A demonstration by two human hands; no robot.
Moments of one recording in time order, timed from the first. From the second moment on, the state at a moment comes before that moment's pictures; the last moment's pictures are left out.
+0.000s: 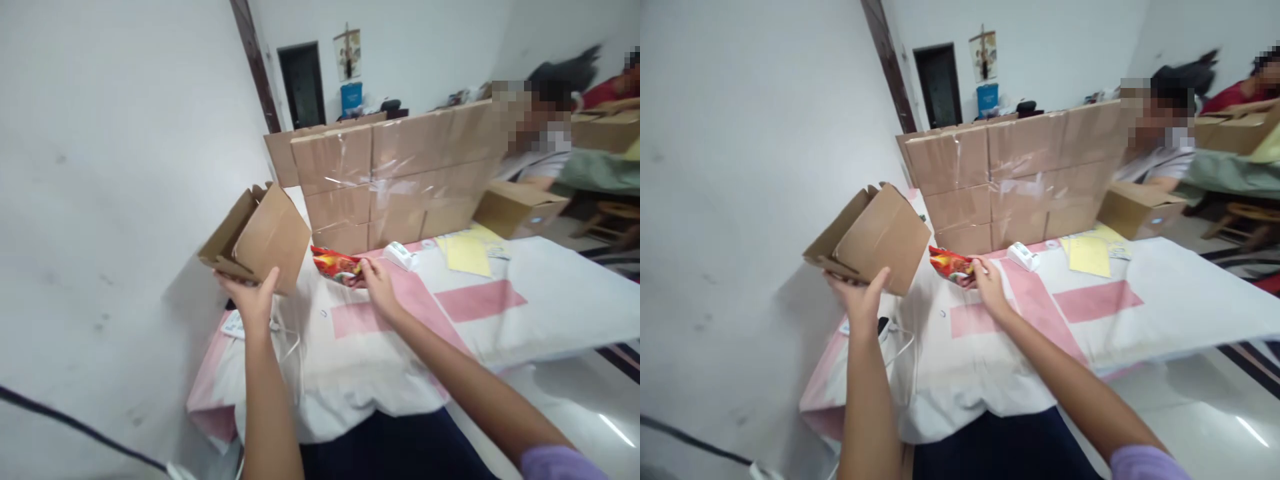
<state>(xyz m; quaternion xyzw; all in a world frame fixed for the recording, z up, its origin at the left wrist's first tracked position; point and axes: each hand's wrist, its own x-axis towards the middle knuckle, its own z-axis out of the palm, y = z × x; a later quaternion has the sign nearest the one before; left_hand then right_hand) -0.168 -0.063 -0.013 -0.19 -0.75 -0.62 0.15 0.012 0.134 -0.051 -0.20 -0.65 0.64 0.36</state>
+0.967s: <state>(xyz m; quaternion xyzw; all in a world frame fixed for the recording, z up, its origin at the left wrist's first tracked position) -0.033 -0.091 -0.101 -0.37 -0.74 -0.54 -0.11 0.162 0.253 0.085 -0.10 -0.91 0.21 0.34</state>
